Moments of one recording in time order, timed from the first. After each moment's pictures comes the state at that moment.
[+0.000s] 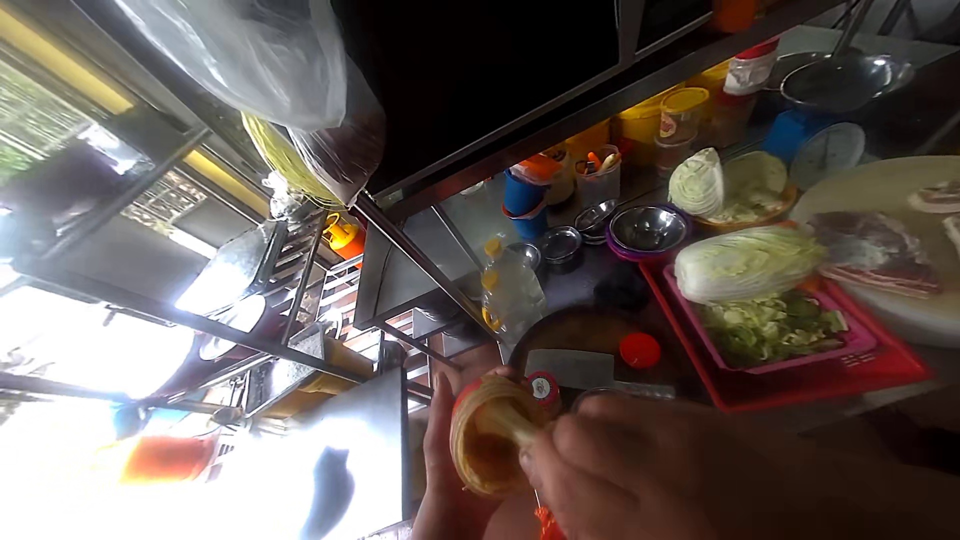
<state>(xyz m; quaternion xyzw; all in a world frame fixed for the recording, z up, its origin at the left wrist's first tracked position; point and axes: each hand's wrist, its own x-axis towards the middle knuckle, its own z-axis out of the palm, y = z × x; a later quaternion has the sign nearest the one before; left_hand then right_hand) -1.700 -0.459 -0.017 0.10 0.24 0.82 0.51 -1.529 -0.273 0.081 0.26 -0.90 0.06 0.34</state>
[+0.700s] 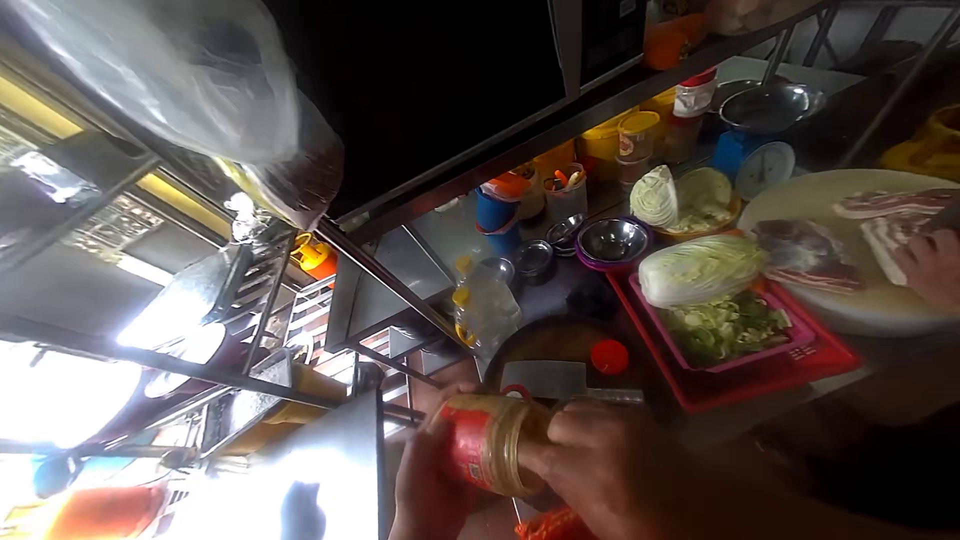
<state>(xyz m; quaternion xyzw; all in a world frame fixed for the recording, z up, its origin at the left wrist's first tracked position) -1.689 -0.454 -0.020 0.24 0.43 0.80 0.34 -1.519 -0.277 0.020 0.08 -0.91 0.29 0.29</state>
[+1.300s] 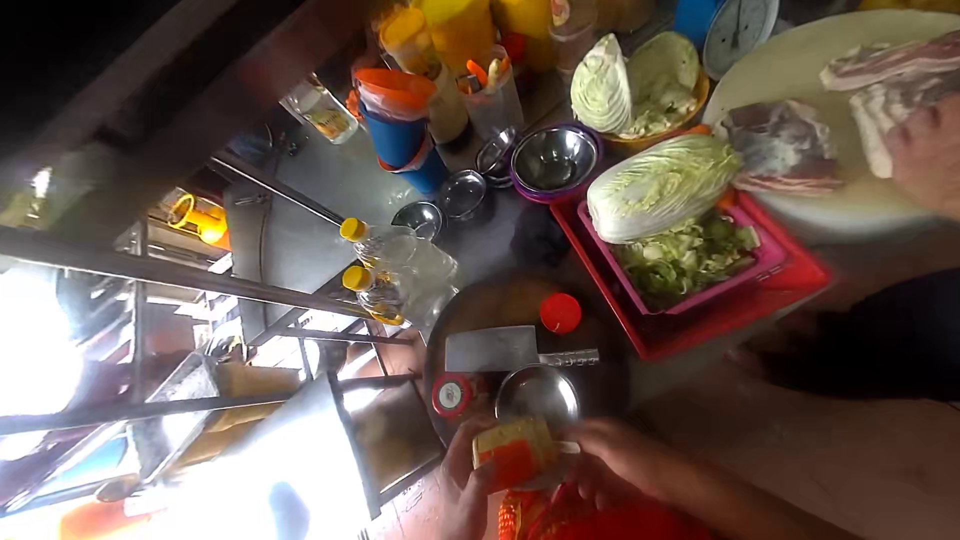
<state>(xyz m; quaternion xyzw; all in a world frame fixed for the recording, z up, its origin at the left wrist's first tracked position) -1.659 -0.446 -0.197 0.28 0.68 0.59 0.32 -1.464 -0.237 -0.193 -0.26 -0.39 0.86 -0.18</state>
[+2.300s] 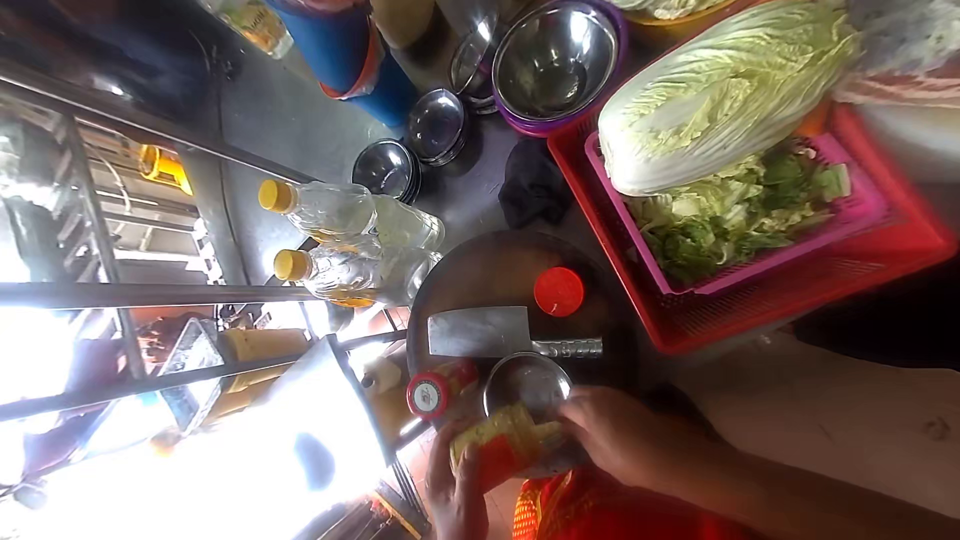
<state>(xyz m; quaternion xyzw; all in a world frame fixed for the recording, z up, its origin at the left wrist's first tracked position) -1.641 -0.437 -0.210 0.22 0.80 0.52 0.20 -1.498 -0.192 -0.210 -0.10 -0.81 0.56 -0.16</state>
